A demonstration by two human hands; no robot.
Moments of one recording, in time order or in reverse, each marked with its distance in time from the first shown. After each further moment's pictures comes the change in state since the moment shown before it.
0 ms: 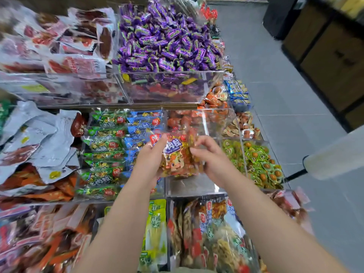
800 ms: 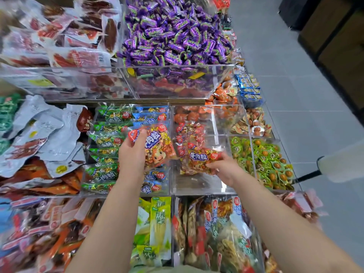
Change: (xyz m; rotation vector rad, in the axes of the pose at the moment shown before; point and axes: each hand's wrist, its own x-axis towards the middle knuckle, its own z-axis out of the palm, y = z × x) left_hand 0.014 -0.003 -0.033 -0.114 0.258 0.206; right_hand 0.048 0.067 -0.059 0.010 0.158 0.423
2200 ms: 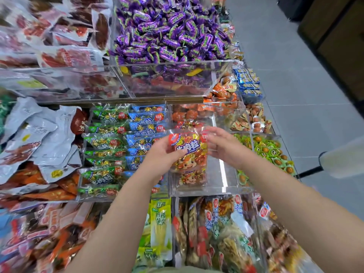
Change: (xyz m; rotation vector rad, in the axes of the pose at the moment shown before) left_hand -0.009 -0.007 0.034 0.299 -0.588 0.028; right_hand -0.007 -0.053 -0.002 -0.104 -0.256 -0.207
